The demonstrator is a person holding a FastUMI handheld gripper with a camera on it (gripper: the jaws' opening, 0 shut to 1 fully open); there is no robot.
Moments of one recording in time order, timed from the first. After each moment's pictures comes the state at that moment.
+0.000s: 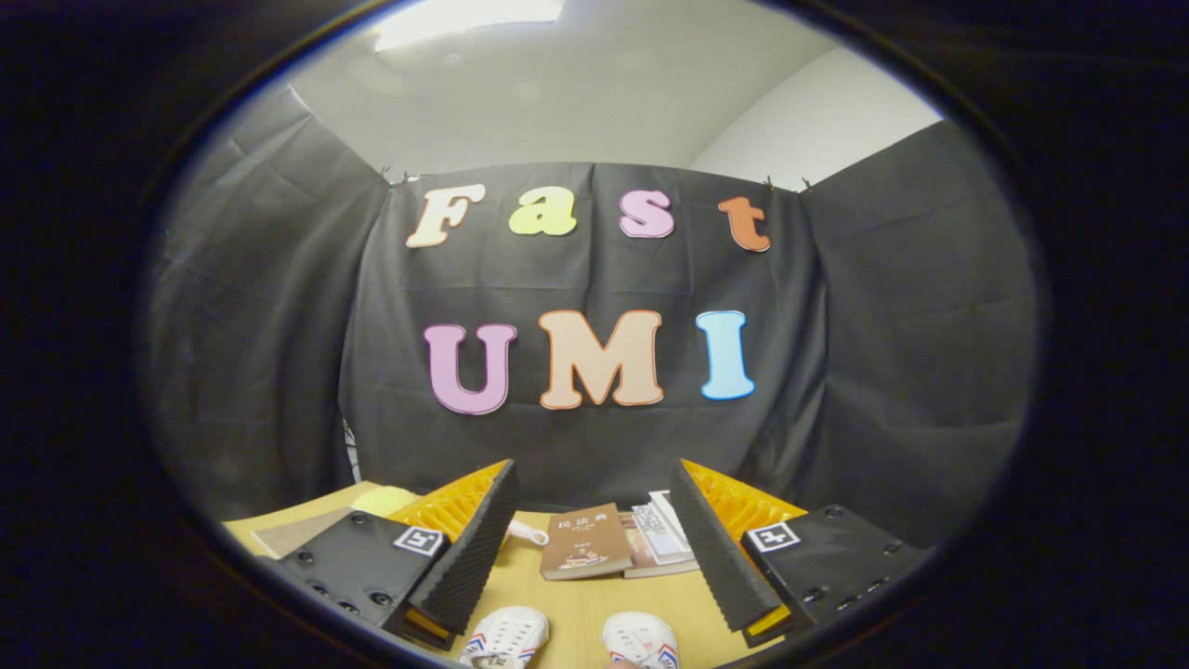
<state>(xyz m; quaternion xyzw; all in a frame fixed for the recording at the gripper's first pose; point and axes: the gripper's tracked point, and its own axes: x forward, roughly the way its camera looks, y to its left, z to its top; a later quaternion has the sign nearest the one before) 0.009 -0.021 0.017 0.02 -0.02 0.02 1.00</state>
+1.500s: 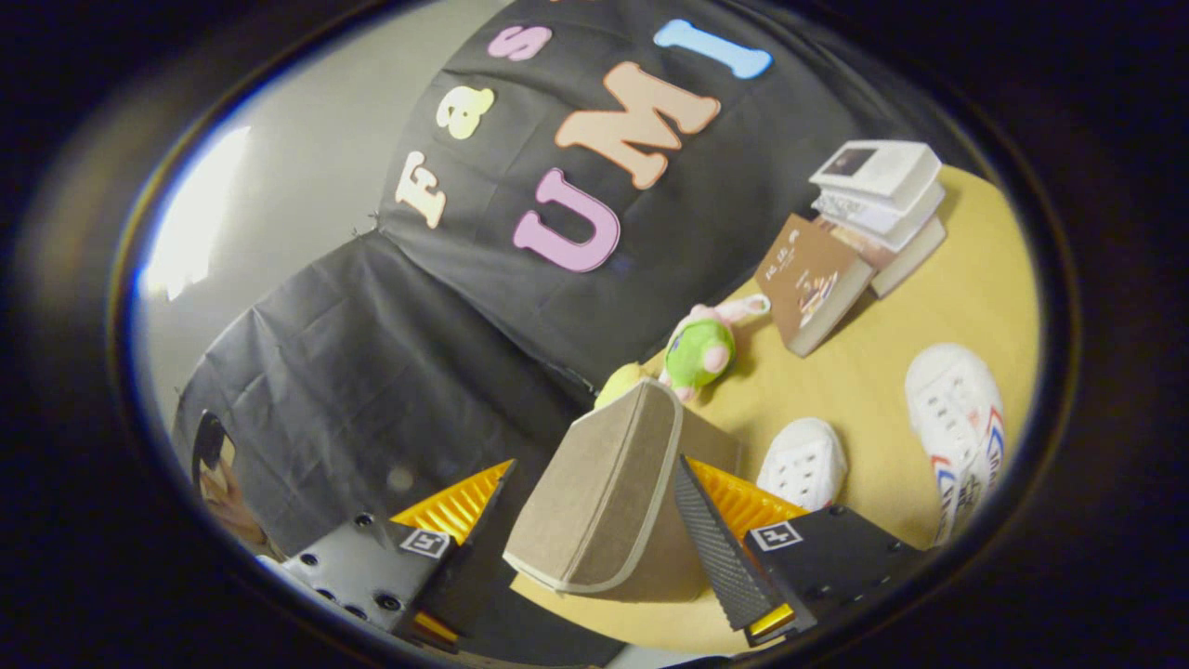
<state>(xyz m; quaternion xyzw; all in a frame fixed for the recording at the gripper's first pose) -0.032 0.119 -0.164 0.44 0.32 0.28 0.80</state>
